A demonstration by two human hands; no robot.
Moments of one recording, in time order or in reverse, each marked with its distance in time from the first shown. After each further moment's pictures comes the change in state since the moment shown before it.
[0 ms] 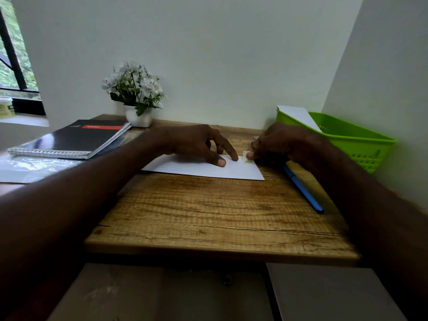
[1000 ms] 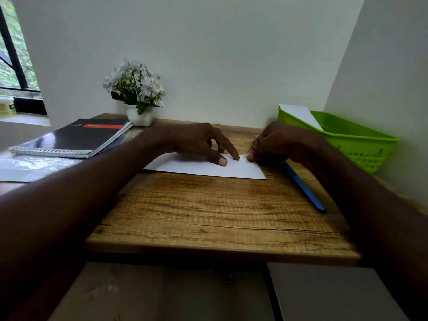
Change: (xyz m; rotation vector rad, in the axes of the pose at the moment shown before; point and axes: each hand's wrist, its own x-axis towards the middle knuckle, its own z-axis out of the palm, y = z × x) left_hand 0.003 -0.004 -0.002 0.042 0.005 0.033; right_hand 0.011 0.004 0.002 -0.061 0.002 -0.052
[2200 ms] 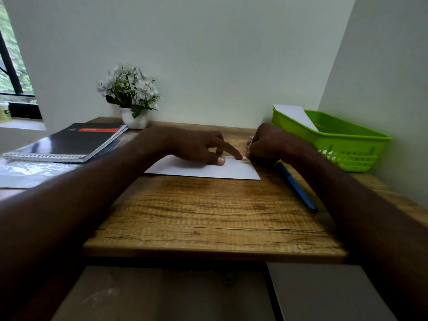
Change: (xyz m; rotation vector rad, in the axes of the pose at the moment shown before) left_hand 0.006 0.014 0.000 0.265 -0.118 0.001; right_hand 0.013 0.007 0.008 -0.283 0.211 -0.086
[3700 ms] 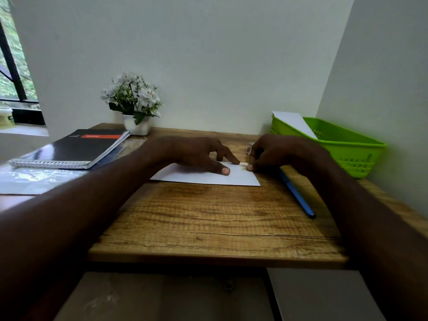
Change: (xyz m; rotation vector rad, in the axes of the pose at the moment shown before) left_hand -0.004 0.007 0.003 -0.092 0.048 -0.070; right_hand -0.009 0.002 -0.020 -0.149 -0.295 -0.124
